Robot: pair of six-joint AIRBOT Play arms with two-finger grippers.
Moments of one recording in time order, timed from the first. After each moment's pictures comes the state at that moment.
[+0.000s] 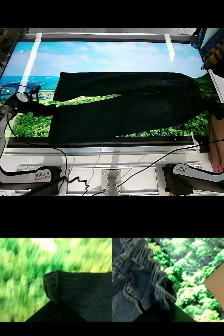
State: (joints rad) left arm 0.28 -1.49 0.93 1.24 -0.91 -1.25; right arm -0.77 -1.37 0.99 -1.19 0.74 1.52
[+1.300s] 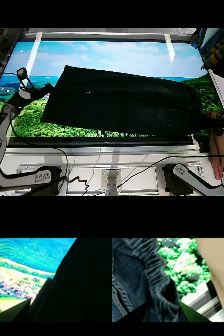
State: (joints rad) left arm 0.22 -1.42 0.95 1.05 -0.34 -1.25; right arm -0.77 -1.13 0.73 -1.48 0.86 1.51
